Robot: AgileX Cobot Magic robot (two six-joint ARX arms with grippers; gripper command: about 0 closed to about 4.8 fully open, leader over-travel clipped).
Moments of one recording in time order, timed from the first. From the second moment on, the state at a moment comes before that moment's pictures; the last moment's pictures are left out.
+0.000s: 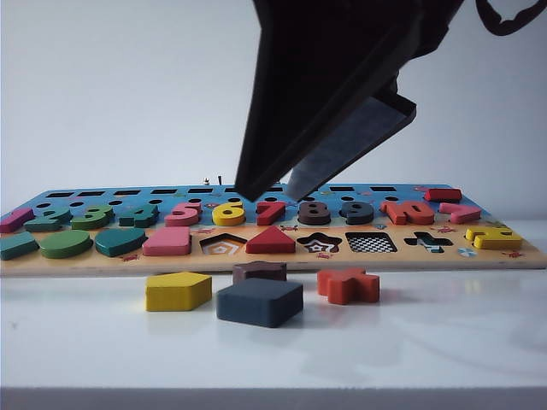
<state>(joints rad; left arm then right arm) -0.45 0.84 1.06 -1.04 0.45 0.02 1.01 1.31 0.94 -0.62 -0.14 -0.15</state>
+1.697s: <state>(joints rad) -0.45 0.84 1.06 -1.04 0.45 0.02 1.09 1.48 0.93 -0.56 -0.02 0.00</state>
